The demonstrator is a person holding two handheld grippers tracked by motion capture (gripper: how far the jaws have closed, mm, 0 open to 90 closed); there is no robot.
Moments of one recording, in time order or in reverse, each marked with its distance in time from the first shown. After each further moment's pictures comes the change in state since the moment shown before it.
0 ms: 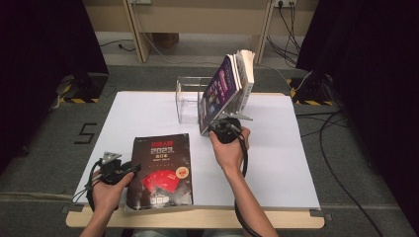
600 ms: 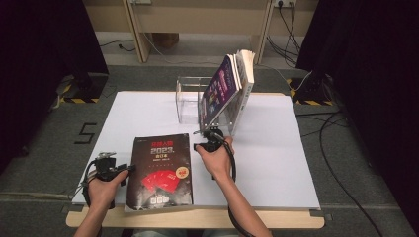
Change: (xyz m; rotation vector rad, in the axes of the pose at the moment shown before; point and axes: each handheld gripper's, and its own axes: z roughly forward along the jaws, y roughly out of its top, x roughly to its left) left arm 0.022 -0.002 0.014 0.079 -0.021 -0.107; right arm 0.015 -0.036 0.049 0.283 0.101 -0.017
